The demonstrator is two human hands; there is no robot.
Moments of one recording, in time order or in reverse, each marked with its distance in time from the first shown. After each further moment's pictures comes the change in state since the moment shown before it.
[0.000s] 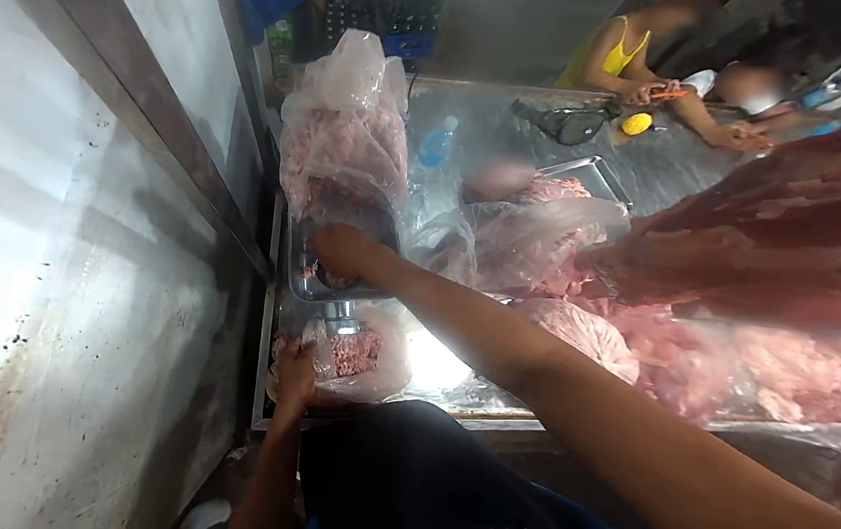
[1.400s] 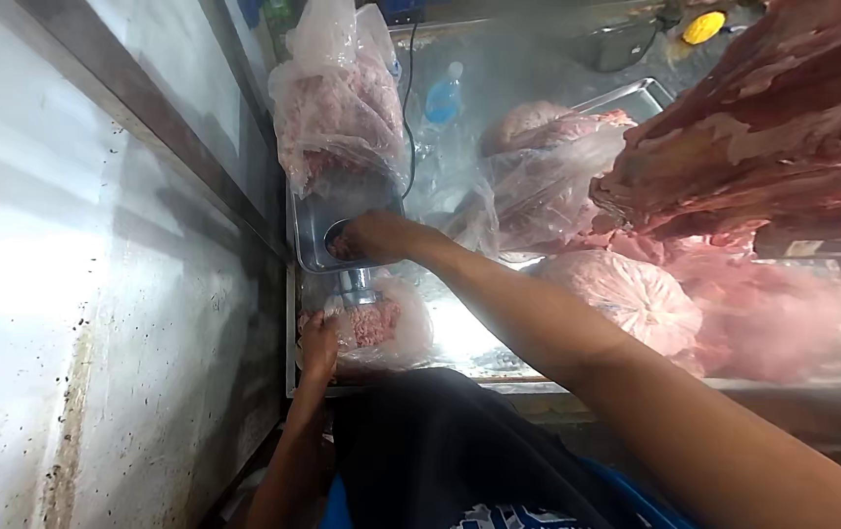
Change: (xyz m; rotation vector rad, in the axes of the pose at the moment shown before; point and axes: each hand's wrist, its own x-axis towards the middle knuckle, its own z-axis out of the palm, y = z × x) left_hand -0.006 -0.002 0.006 -0.026 -0.026 0.062; right_hand -0.064 0.022 0.013 0.063 -0.021 -0.050
